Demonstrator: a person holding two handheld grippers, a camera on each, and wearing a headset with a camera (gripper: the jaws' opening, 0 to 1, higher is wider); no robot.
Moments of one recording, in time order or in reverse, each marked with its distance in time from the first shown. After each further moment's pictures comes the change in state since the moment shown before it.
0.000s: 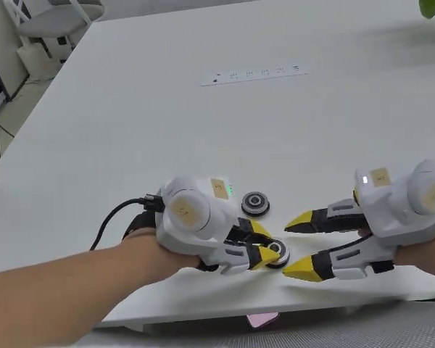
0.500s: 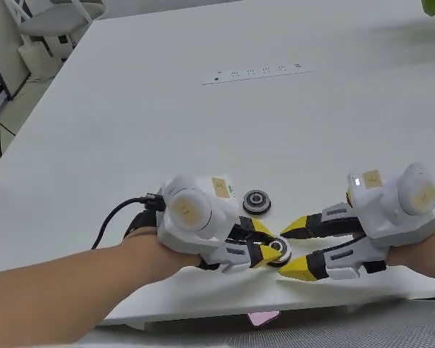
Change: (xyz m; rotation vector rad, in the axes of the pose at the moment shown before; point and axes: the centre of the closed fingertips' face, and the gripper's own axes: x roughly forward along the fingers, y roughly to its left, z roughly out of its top) left arm 0.003 0.003 0.000 0.006 -0.001 0.005; right arm 0.009 -0.002 -0.005 0.033 -0.016 0.025
